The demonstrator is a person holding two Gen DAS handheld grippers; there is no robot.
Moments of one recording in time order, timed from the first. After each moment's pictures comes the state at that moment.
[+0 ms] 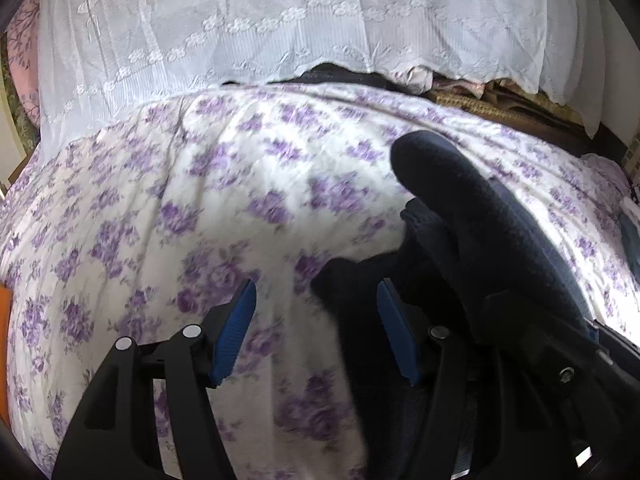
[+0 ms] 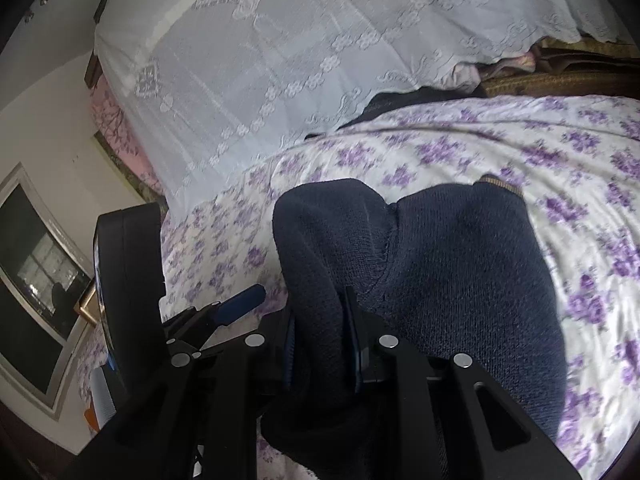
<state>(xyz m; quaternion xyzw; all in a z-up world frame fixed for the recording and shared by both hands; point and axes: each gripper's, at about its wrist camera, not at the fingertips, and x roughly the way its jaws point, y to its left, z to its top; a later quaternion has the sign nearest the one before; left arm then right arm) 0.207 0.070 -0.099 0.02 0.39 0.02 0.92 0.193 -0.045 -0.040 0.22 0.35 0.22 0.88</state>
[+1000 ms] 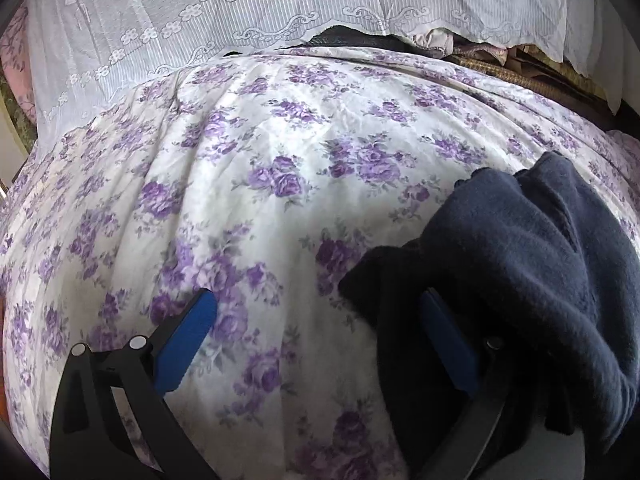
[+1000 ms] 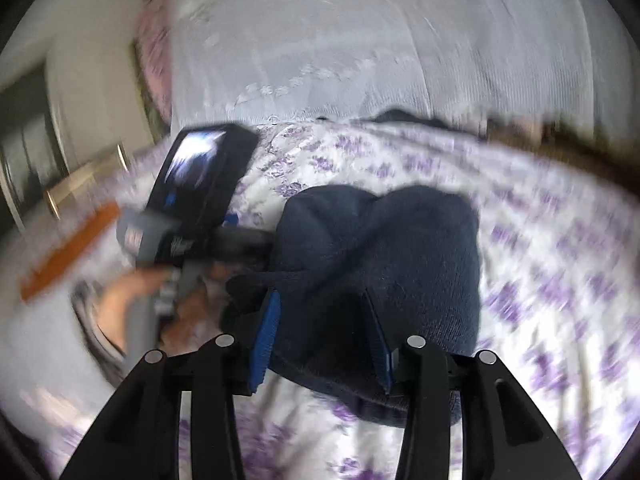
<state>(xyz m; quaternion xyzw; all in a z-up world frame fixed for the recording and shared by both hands) 0.248 0.078 -0.138 0.04 0.43 0.04 0.90 0.108 -0.050 -0.042 -0.04 0.29 0.21 0.93</state>
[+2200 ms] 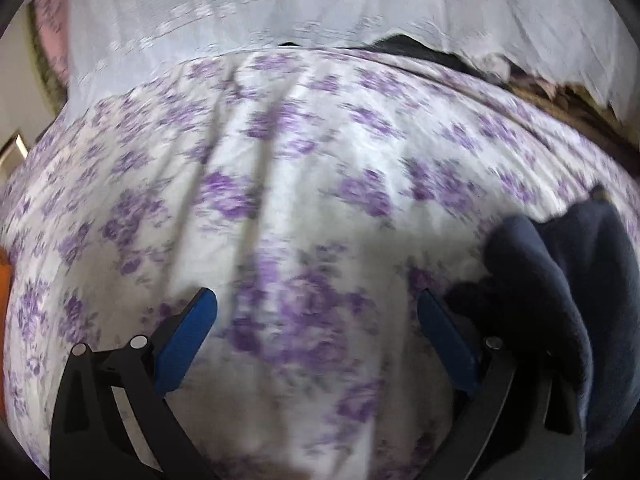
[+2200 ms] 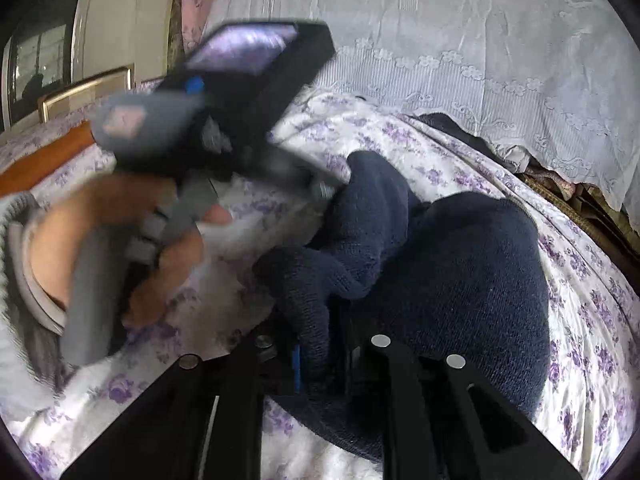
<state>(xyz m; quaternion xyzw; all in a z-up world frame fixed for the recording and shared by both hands) 0.254 0.133 -0.128 -0.02 0.43 0.11 0.90 0.148 0.034 -0.082 -0.14 0.32 0.21 0.91</state>
